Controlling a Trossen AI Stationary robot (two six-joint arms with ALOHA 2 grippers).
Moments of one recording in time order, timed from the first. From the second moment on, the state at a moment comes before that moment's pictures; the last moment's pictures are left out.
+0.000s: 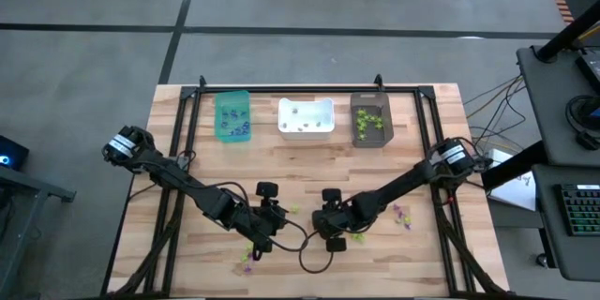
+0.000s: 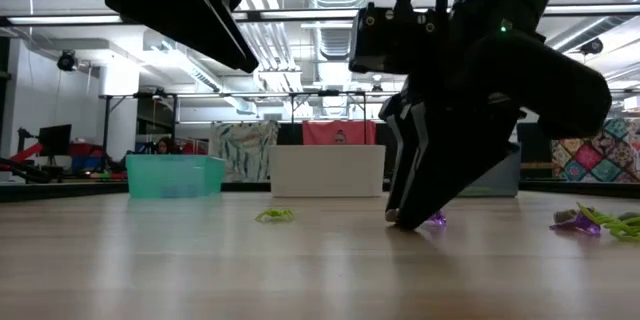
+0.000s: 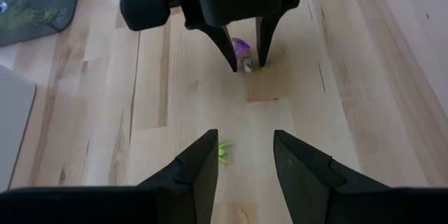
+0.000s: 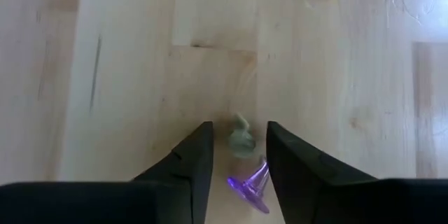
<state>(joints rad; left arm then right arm) -0.53 1.64 1.07 -0.33 -0.47 -0.23 0.40 1.98 1.21 -0.36 0.18 0.29</state>
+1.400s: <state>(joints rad) -0.74 1.36 1.07 -0.65 -0.91 -0.39 0.00 1.95 1.64 -0.59 0.16 -0.18</state>
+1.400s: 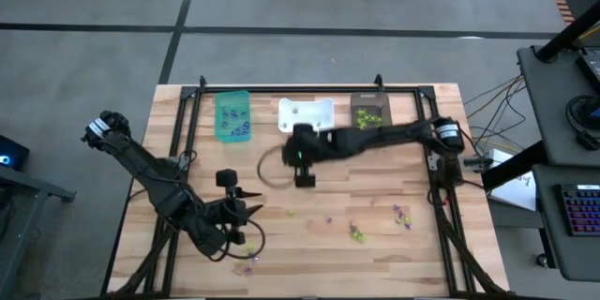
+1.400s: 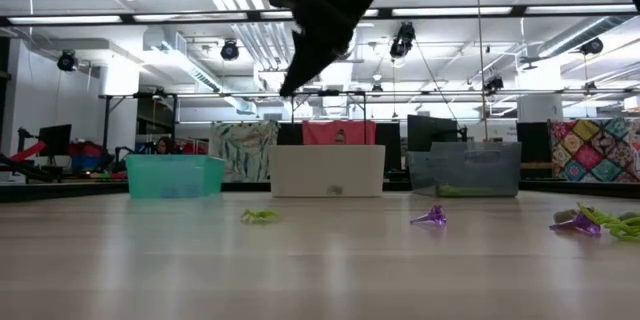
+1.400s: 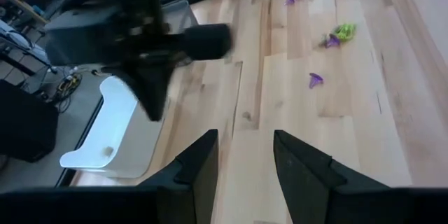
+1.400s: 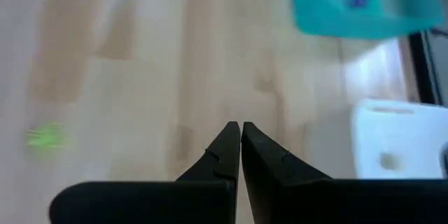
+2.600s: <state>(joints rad) -0.74 1.40 1.00 -0.62 -0.91 -0.47 -0.03 1.99 1.45 -0.80 0.08 -0.18</state>
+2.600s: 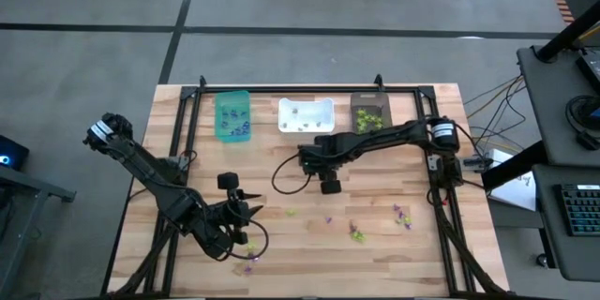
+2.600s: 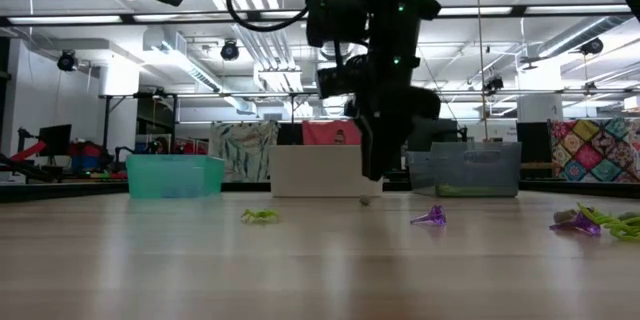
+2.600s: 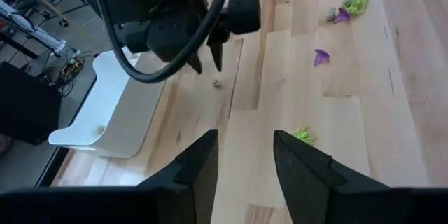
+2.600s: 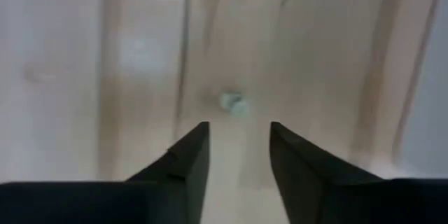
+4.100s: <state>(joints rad) -0.74 1.40 0.99 -0.59 -0.93 -0.47 -0.06 2.05 1.47 -0.75 0.05 -0.22</state>
